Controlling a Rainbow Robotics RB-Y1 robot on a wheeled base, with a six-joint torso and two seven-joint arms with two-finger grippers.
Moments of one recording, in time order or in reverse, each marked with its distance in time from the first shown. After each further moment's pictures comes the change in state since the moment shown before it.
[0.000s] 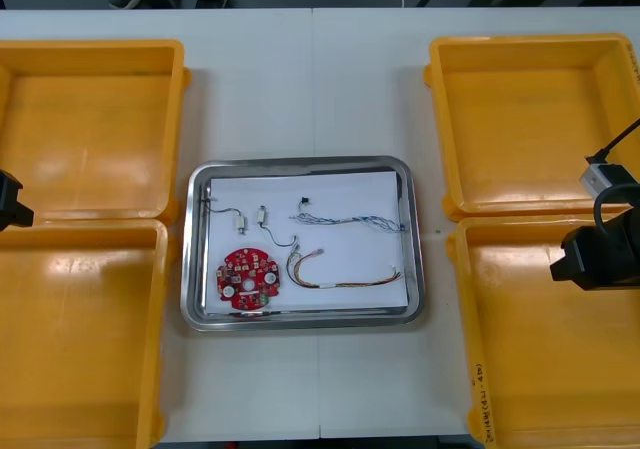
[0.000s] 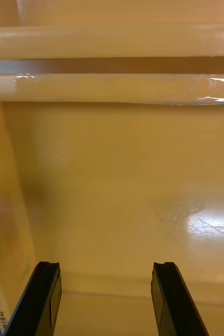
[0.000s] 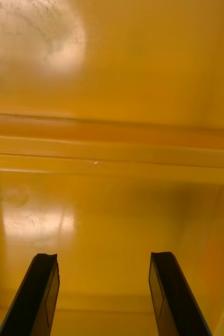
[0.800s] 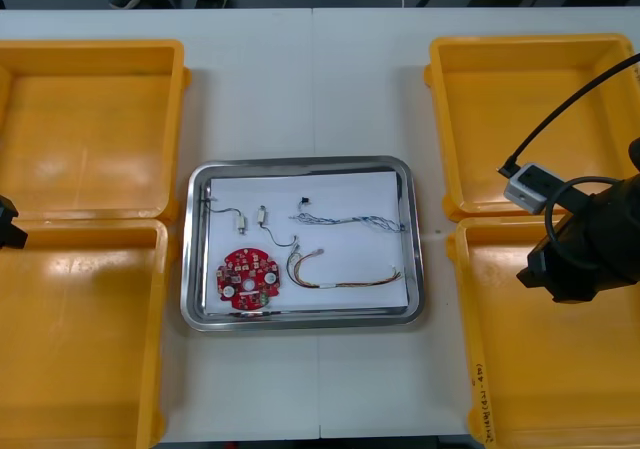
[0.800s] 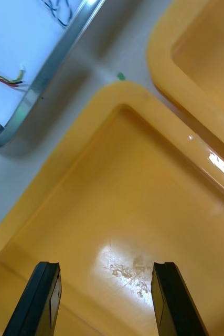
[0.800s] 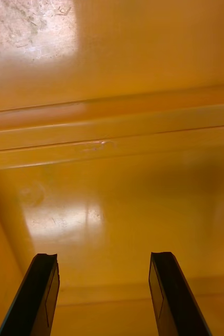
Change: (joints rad) right arm -0.091 0.001 0.144 -0.090 -0.010 0.000 0.485; left arm 0.045 -0.001 0.003 0.010 -0.017 0.000 -0.215
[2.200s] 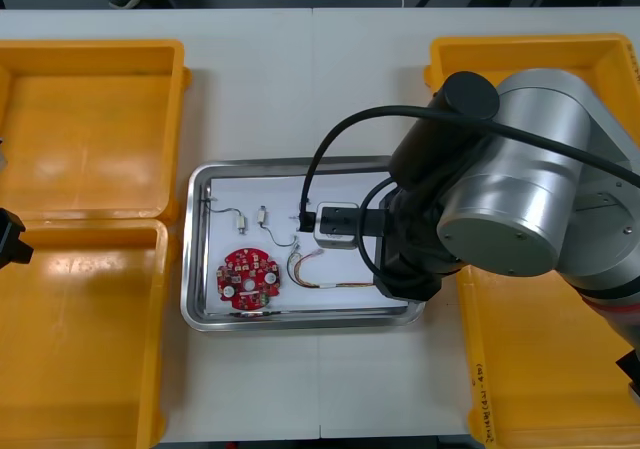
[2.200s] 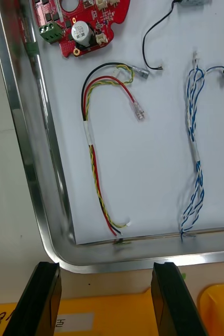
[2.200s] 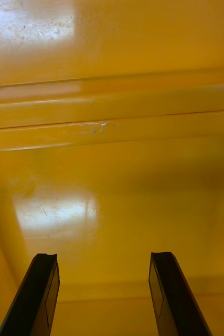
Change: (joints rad) right arm -0.398 0.234 0.545 0.109 0.176 0.000 0.259; left arm 0.037 -0.042 0.000 0.004 -0.037 0.000 0.000
